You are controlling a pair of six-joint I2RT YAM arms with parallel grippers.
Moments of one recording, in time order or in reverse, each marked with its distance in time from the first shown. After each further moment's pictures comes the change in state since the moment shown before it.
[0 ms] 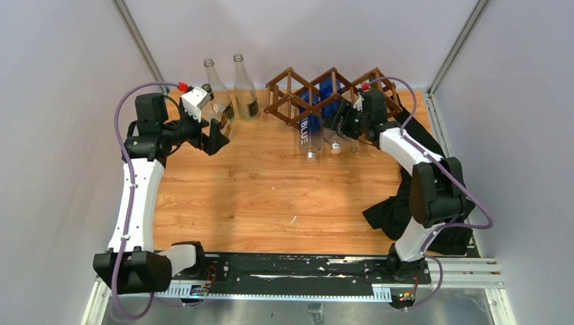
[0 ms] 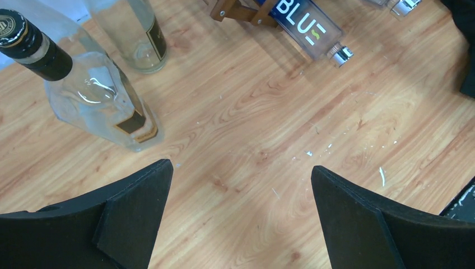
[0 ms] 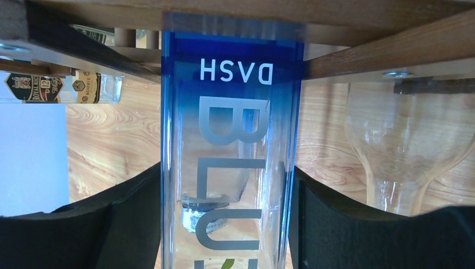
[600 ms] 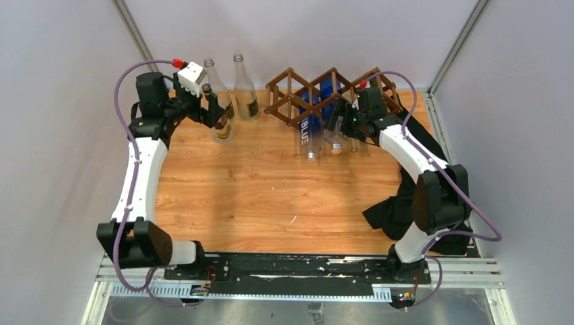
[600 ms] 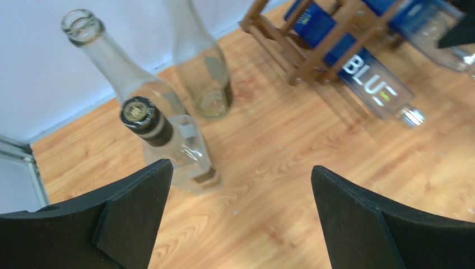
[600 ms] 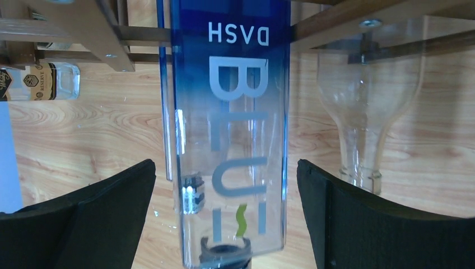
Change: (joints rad) left arm 0.000 0.197 0.096 0.303 -0.138 -0.067; right arm 0.051 -0.087 0.068 -0.246 0.194 -0.057
